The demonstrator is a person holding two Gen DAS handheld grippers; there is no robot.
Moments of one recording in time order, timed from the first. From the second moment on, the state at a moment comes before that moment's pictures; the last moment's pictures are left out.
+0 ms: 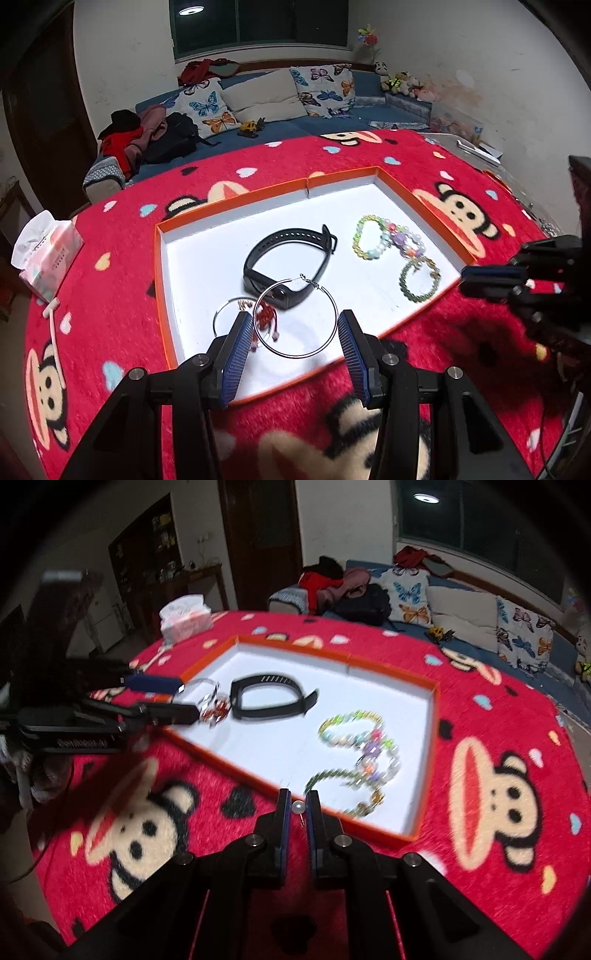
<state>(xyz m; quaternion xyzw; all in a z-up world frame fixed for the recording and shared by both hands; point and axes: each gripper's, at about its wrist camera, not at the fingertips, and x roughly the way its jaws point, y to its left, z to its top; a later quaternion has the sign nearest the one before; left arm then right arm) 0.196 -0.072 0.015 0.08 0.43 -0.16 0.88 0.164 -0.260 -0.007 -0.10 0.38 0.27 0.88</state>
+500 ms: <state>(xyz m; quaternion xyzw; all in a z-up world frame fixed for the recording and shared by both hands) 0.222 -0.080 -0.012 0.07 0.46 -0.16 0.87 0.200 -0.267 -0.020 -0.07 0.40 0.23 0.89</state>
